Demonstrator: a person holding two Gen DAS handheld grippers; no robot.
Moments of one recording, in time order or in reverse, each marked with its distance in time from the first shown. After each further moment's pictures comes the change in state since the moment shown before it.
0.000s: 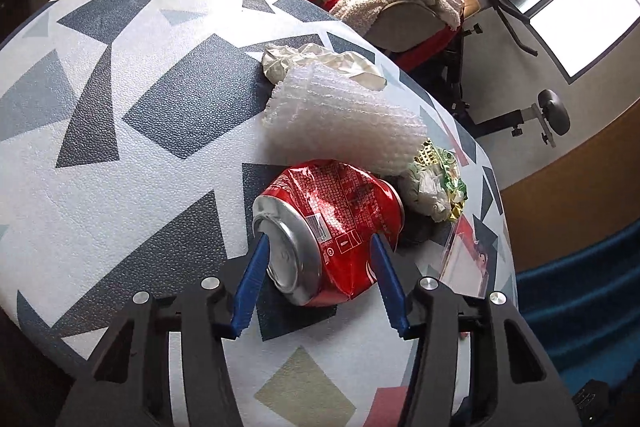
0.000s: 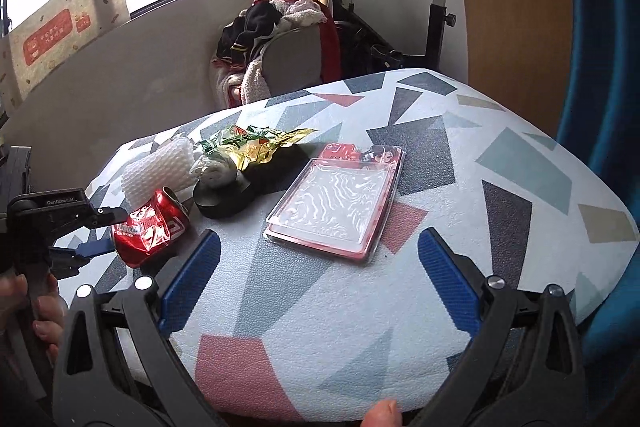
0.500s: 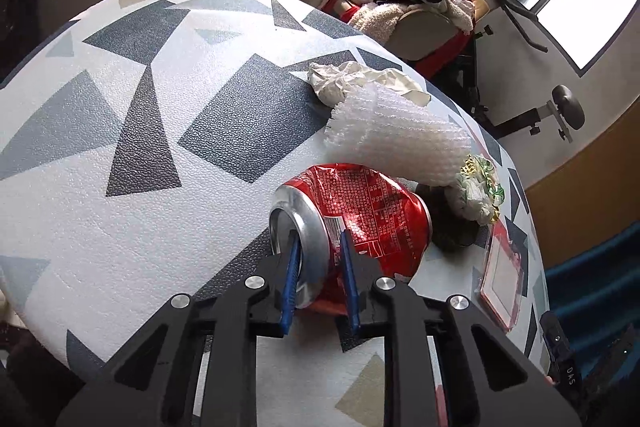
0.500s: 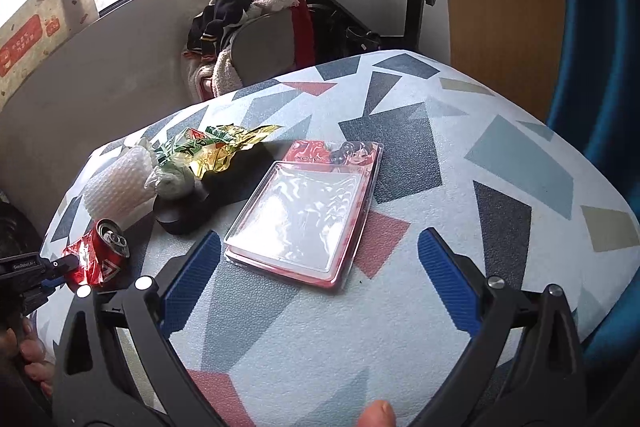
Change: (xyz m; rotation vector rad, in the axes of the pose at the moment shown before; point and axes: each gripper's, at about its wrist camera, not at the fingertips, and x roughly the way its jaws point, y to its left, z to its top) left arm -0.012 0.037 0.007 0.066 -0.047 0.063; right arm 0.040 -0.017 0.019 0.068 0.067 -0.078
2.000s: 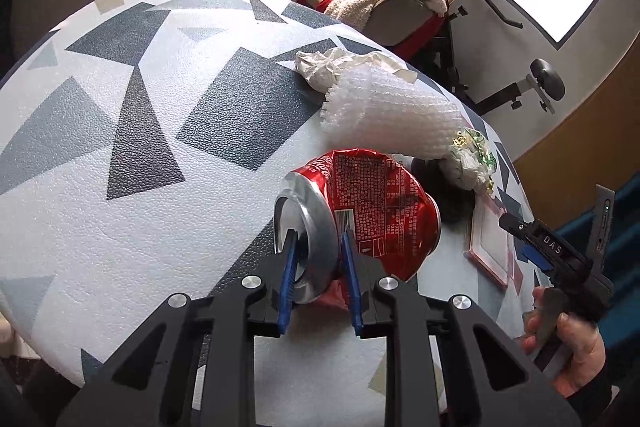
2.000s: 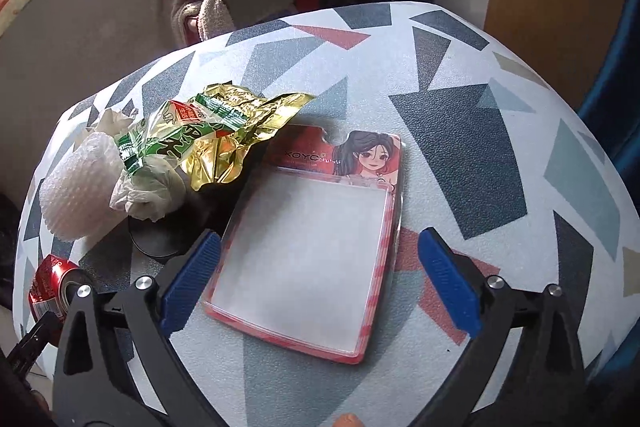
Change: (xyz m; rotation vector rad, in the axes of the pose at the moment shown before) left arm 0.001 0.011 -0.009 0.092 0.022 -0.059; right arm 0.090 0.062 0.036 -0.078 0.252 -0.082
